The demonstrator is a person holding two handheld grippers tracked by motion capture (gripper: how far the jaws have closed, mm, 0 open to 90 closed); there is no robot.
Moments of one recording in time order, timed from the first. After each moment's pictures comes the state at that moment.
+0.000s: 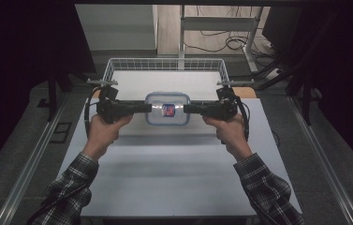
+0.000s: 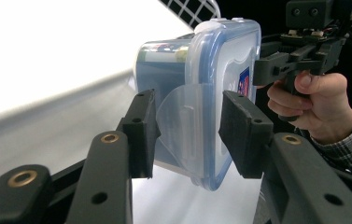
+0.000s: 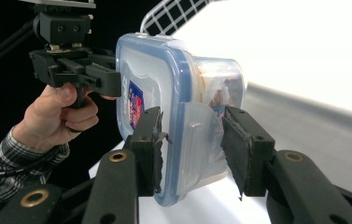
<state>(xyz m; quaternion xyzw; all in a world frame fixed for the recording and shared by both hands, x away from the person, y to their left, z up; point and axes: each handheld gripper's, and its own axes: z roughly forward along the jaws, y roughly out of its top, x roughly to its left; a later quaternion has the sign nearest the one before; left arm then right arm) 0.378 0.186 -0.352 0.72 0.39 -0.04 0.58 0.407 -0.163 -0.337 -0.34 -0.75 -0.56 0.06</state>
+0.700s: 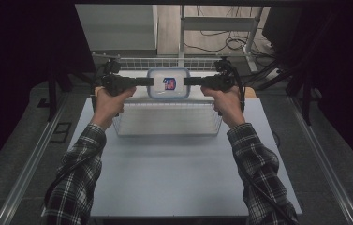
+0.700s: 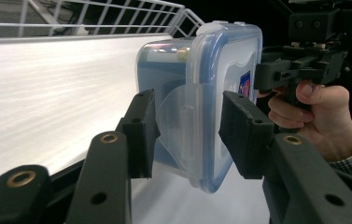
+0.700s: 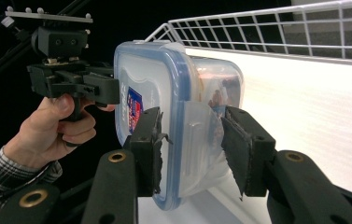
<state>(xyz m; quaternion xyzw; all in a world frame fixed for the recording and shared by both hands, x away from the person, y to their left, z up) 0.455 0.193 -0.339 0.69 0.41 -0.06 0.59 0.480 -0.154 -0.314 -0.37 -0.74 -0.55 0.06</state>
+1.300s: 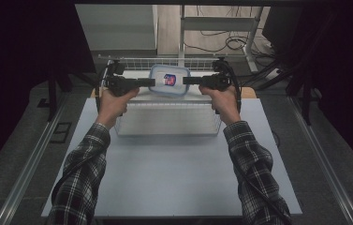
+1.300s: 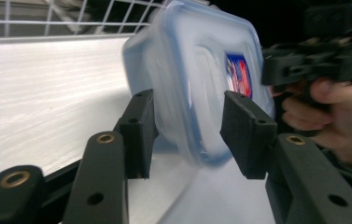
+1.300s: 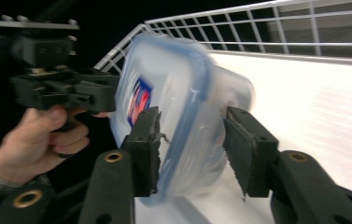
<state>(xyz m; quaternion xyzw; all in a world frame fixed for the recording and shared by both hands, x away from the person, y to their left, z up) 0.462 0.183 -0.350 0.70 0.43 -0.02 0.57 0.493 -0.149 -0.324 -0.39 -0.74 -0.54 0.04</state>
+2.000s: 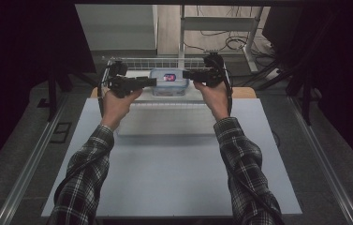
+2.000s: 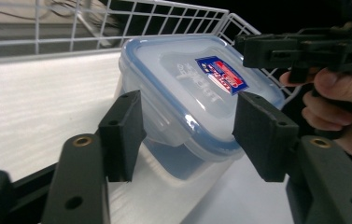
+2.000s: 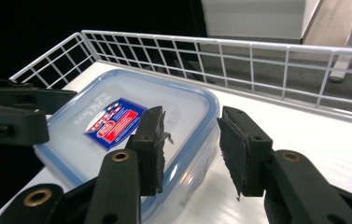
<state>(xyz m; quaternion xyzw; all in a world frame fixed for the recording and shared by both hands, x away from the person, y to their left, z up) 0.454 0.173 -0.344 0.70 0.44 0.06 0.56 0.496 -0.125 -0.314 -0.42 -0.75 -0.50 -0.11</state>
